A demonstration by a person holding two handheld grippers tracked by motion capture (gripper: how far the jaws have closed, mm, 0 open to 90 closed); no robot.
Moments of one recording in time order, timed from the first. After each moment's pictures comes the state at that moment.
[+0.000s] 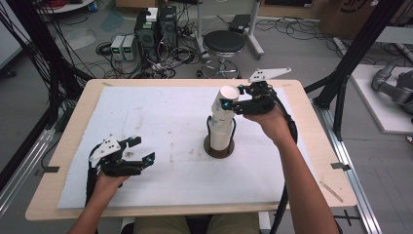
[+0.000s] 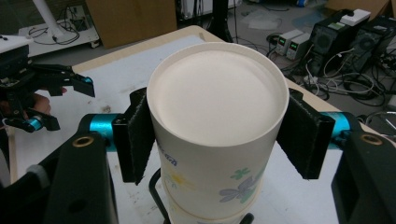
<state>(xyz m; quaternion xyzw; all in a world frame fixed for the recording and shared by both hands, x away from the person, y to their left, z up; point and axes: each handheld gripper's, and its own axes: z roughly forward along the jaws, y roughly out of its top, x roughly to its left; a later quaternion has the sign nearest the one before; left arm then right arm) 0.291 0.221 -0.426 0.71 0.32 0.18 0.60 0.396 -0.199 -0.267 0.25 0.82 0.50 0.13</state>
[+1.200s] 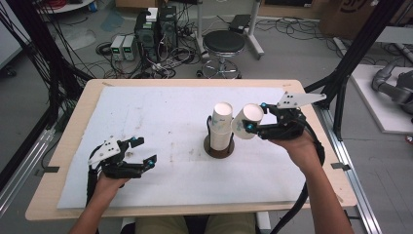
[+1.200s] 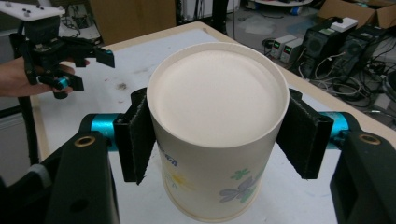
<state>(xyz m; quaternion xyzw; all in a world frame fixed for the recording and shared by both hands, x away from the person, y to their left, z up) 0.286 0.216 -0.423 0.71 0.28 0.18 0.62 0.328 -0.252 -0.274 0.24 0.81 0.50 0.15</state>
